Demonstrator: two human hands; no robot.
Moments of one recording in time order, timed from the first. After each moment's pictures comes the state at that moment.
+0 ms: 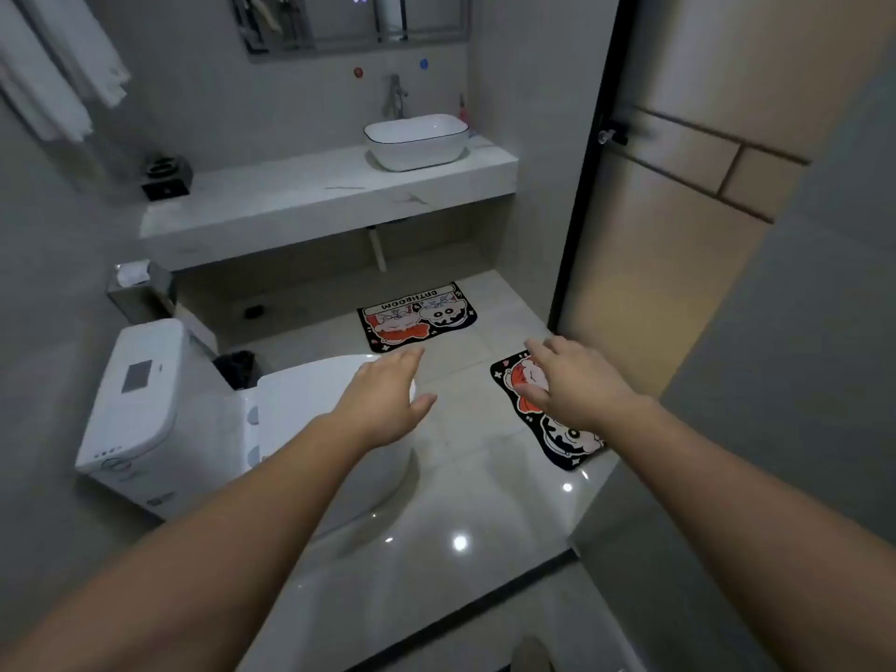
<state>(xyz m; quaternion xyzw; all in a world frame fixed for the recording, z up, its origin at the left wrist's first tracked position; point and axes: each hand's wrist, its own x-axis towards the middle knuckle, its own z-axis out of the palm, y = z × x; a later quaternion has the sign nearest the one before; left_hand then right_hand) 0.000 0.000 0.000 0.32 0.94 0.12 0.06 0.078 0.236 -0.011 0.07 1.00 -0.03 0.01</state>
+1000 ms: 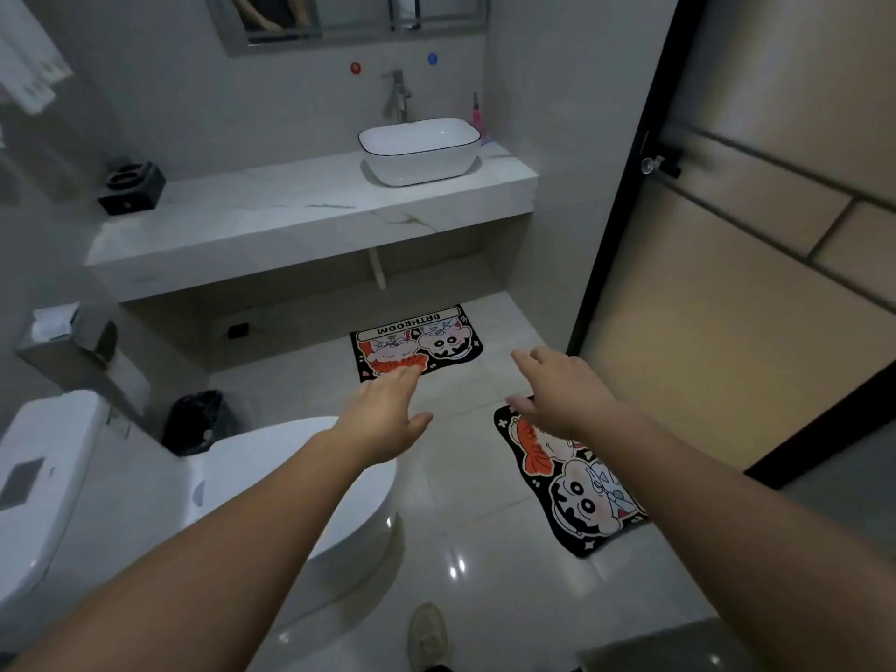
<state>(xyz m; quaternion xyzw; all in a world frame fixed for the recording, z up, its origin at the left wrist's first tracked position) -0.247 0.150 -0.044 0.28 0.95 0.12 0.09 -0.179 0.375 -0.034 0.04 1.00 -0.02 0.03</state>
